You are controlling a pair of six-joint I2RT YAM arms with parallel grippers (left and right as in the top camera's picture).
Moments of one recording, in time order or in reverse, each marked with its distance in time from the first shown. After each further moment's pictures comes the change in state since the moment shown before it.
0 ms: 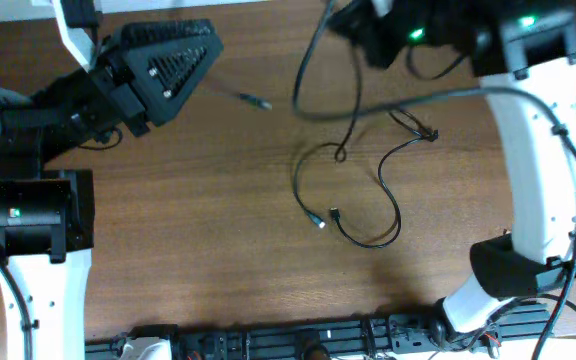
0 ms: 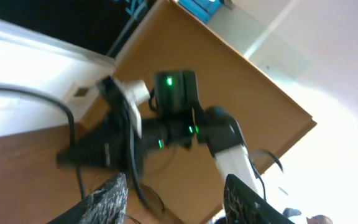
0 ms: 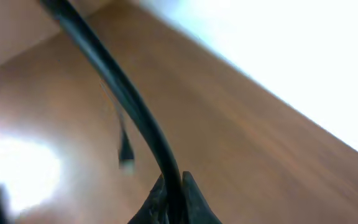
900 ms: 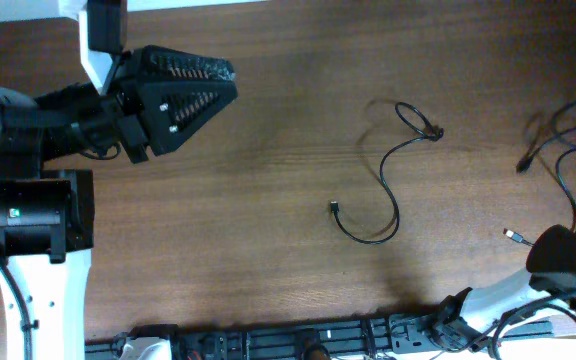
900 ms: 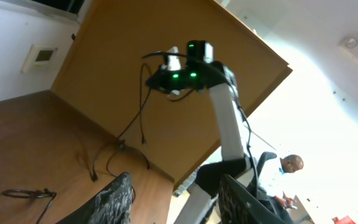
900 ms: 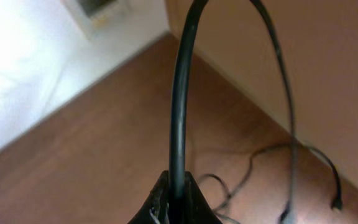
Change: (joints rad) left arm 0.000 0.000 0.000 -0.013 0.219 0.050; right arm -0.825 -0.006 0.071 -0.058 0.612 0.421
